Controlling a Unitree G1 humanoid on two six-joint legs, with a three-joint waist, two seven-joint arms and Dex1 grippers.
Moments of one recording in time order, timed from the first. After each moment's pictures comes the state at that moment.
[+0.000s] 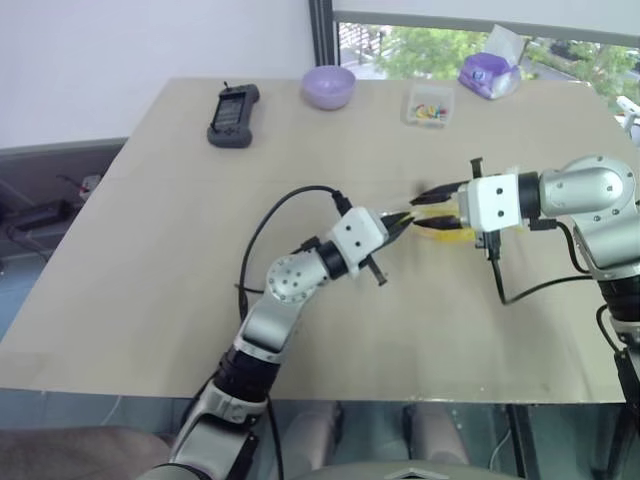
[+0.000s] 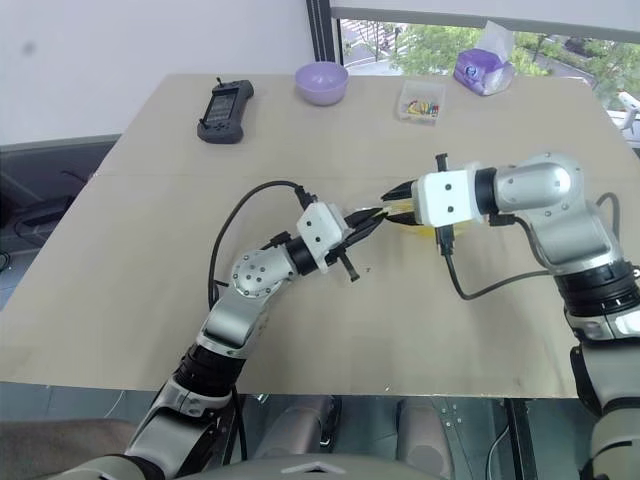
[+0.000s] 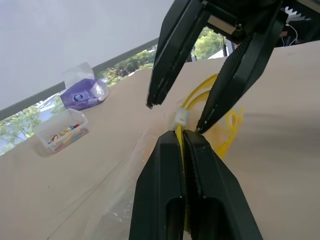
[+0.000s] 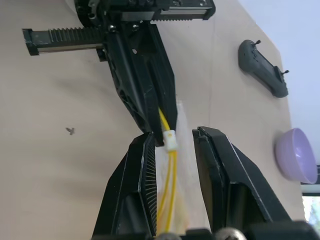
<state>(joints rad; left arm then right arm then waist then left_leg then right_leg) -0.42 0.20 -0.29 -0.11 -0.01 0.02 -0.61 -0.78 -0.78 0.22 0.01 0.03 -0.22 1.23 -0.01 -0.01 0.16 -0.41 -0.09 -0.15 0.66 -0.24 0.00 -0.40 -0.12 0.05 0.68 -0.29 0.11</state>
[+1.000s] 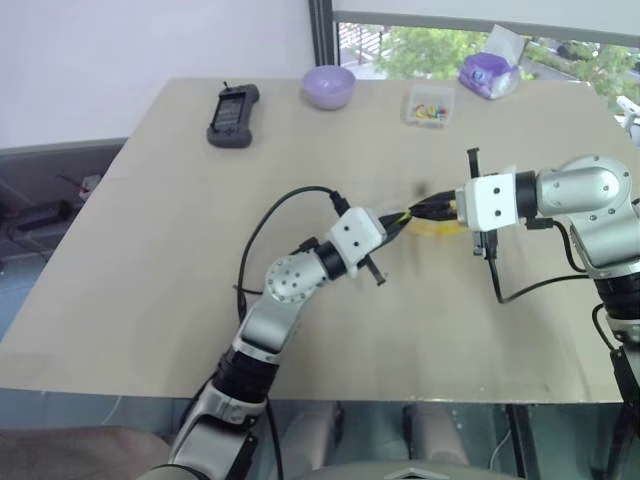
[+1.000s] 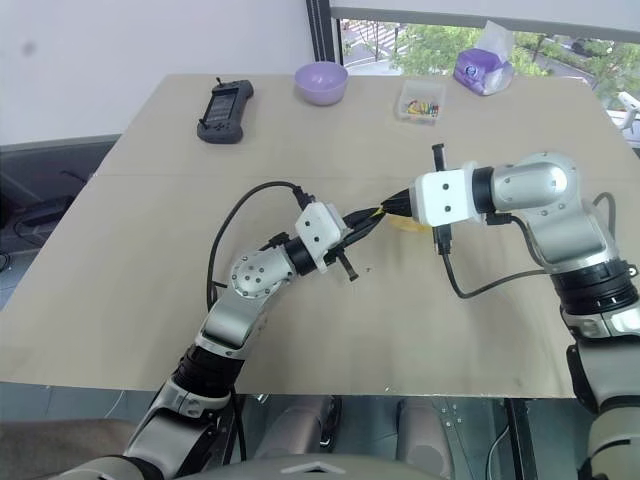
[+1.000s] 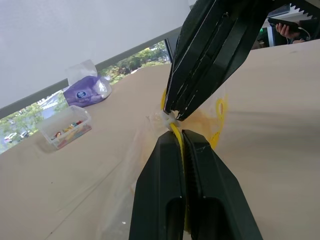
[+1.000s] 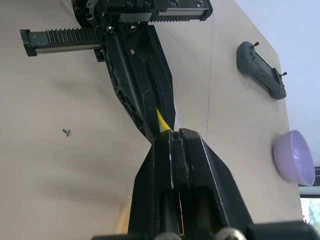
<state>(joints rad) -0.42 0.20 -0.29 -0.11 -0.01 0.02 -0.61 -0.78 -0.77 0.23 0.02 0.02 -0.22 1.24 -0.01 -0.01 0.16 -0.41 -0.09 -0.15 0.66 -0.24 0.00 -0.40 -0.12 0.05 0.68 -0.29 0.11</state>
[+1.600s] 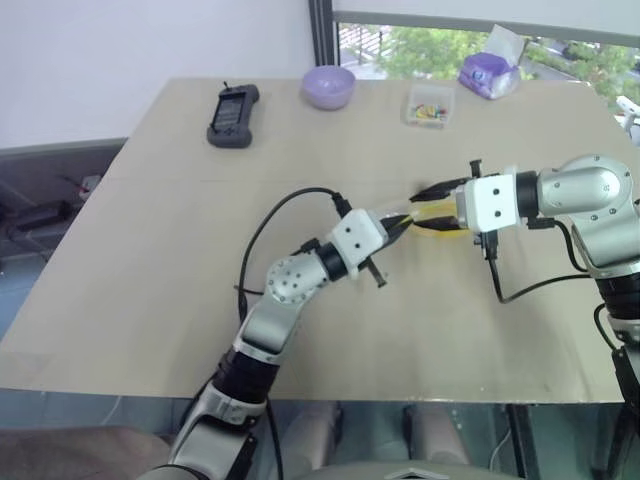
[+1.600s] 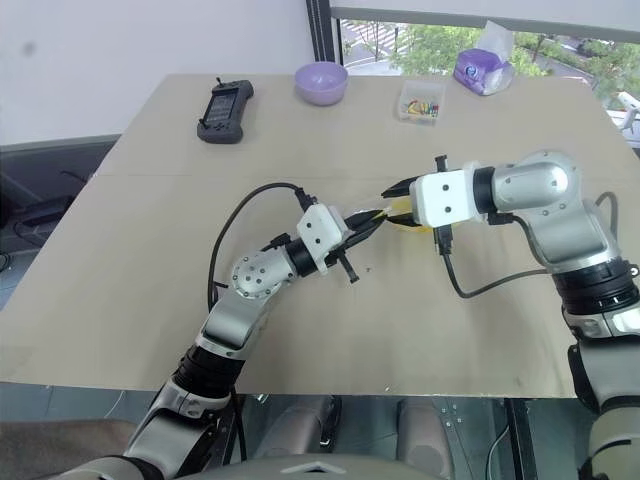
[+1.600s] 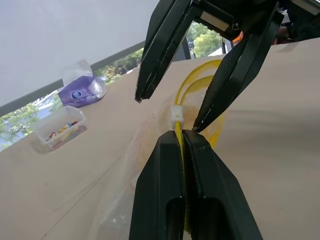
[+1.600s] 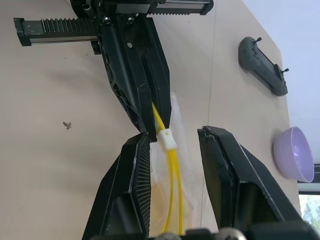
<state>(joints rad) -0.41 0.20 -0.29 -0.11 -0.01 0.02 -0.61 -0.78 -0.77 0.23 0.02 0.01 -0.24 1.25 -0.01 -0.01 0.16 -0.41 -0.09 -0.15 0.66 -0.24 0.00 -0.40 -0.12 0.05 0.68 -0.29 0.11</state>
